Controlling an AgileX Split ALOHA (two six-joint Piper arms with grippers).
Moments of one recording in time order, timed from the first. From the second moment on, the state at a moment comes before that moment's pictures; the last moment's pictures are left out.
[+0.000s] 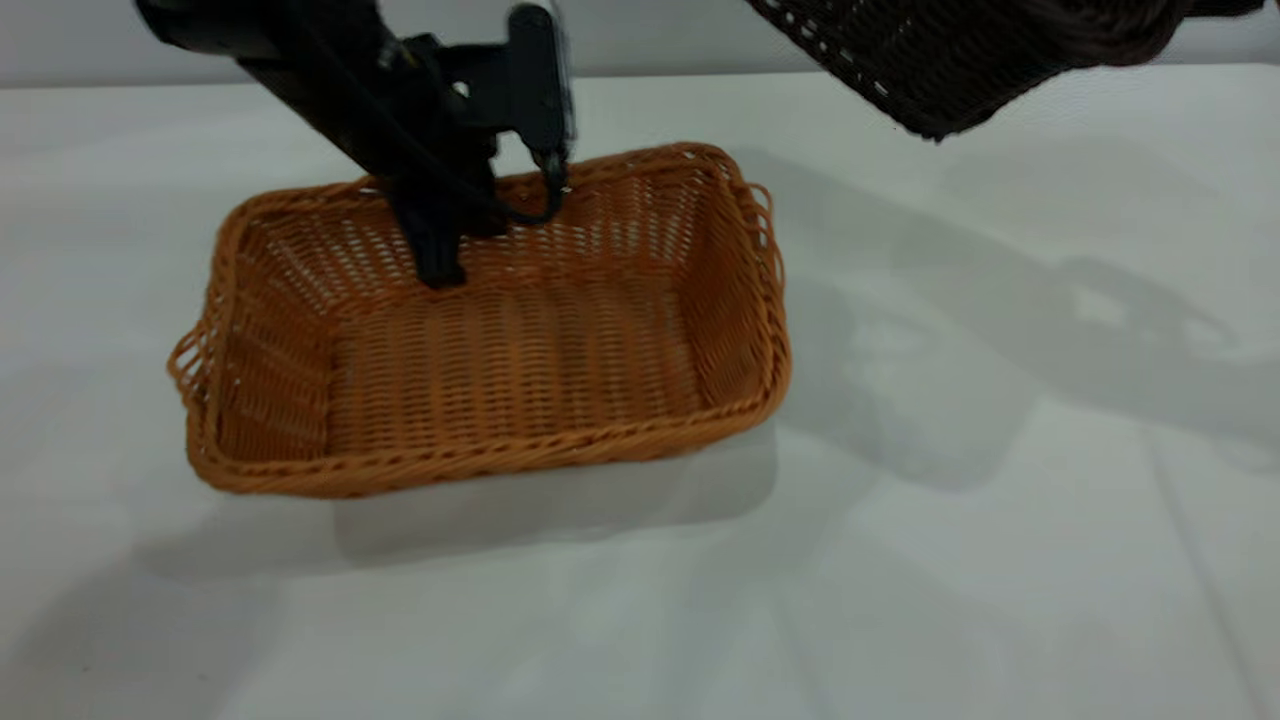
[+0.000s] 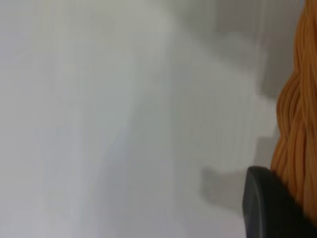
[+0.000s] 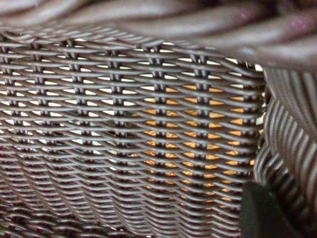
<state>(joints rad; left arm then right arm) -0.43 2.31 -1.31 -0.09 -0.06 1.22 -0.12 1.88 -1.09 1.20 0.90 -0.46</state>
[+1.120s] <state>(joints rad) -0.48 2.28 -1.31 0.21 -0.37 0.88 -0.21 1.88 -1.22 1.20 0.91 -0.43</state>
